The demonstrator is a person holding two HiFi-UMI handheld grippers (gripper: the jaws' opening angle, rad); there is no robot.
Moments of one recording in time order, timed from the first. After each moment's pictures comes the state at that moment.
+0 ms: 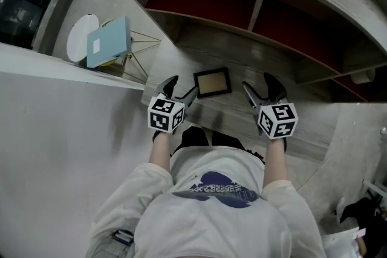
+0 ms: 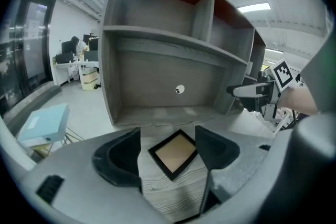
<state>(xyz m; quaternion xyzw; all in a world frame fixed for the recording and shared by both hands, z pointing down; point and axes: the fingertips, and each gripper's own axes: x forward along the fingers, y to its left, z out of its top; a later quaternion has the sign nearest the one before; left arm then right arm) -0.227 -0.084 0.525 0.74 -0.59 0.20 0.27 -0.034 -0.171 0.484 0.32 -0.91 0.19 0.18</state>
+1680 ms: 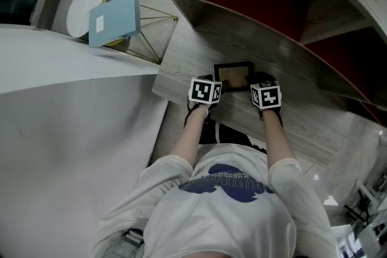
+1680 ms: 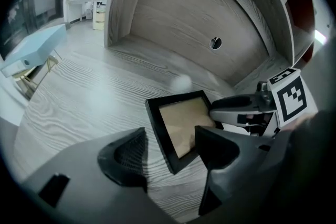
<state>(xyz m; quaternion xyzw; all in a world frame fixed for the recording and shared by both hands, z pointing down) -0.222 -0.095 0.695 0.62 -0.53 0.23 0.53 -0.116 -0.166 0.696 0.25 -0.82 0.26 0.44</state>
